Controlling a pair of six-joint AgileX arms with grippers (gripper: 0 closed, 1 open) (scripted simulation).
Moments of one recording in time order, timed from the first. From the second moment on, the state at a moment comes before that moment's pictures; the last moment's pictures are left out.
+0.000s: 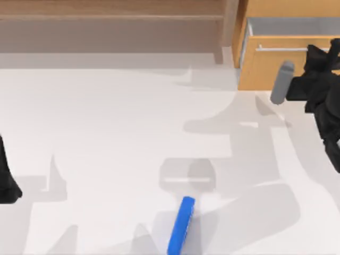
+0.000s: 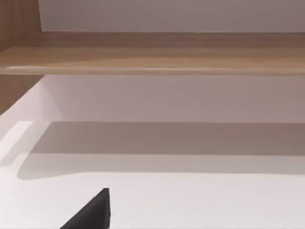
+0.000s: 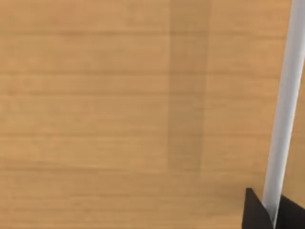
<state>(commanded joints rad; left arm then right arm) 0.00 0.00 0.00 0.00 0.00 0.00 0.20 2.16 0.77 1.38 0.23 -1.55</state>
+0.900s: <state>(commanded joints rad) 0.00 0.00 0.00 0.00 0.00 0.00 0.25 2.06 0.51 1.54 0.28 -1.55</state>
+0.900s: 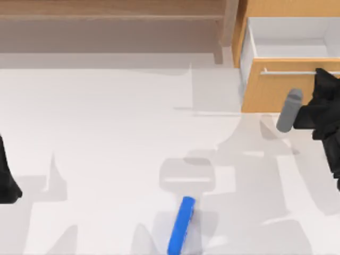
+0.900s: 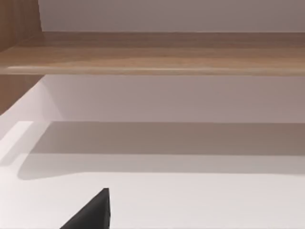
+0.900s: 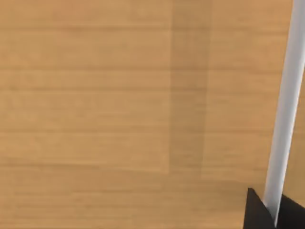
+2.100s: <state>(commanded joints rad) 0.00 0.00 0.00 0.00 0.00 0.00 0.32 2.00 0.27 1.71 0.35 -1.55</state>
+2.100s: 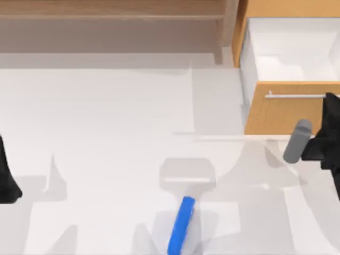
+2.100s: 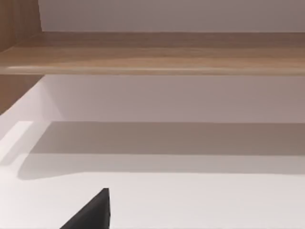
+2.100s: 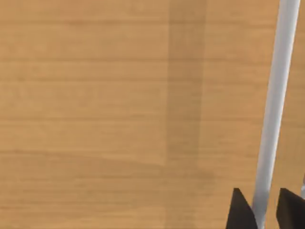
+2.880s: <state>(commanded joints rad) 0.00 0.00 0.00 0.00 0.00 0.00 0.32 2.00 0.27 1.71 0.35 -1.55</state>
